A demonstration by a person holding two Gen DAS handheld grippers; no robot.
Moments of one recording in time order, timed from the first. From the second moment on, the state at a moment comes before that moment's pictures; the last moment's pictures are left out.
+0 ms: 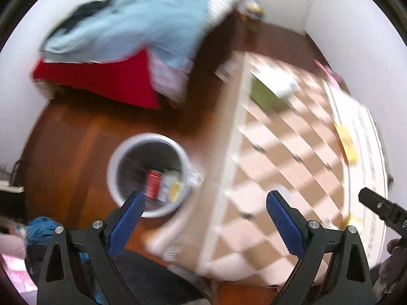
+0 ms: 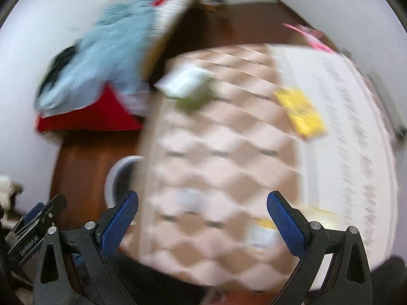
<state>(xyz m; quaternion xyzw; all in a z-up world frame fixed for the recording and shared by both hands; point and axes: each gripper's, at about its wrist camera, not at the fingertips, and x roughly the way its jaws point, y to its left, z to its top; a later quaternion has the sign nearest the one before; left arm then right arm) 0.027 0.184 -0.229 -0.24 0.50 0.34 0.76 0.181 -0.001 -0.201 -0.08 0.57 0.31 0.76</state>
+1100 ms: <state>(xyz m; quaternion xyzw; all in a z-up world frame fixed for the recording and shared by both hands) 0.115 0.136 -0.317 -0.20 0.56 0.27 0.75 0.220 -0.076 -0.314 -0.12 0.61 0.19 0.76</state>
